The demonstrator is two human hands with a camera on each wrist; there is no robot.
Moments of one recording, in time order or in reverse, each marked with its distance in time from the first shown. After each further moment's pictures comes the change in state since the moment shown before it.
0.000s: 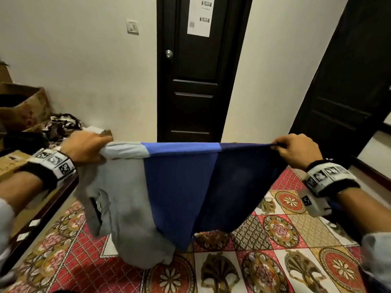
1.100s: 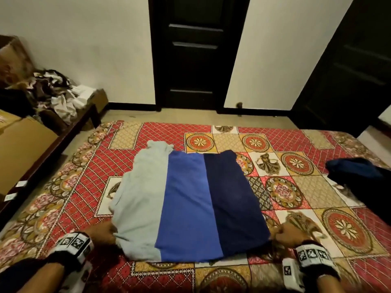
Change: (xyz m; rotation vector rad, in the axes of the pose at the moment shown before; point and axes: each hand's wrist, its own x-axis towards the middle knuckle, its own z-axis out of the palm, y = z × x) left_hand -0.147 0.185 0.279 -0.604 -0.977 -0.122; right_hand -0.203 0.120 0.284 0.167 -0.954 0.402
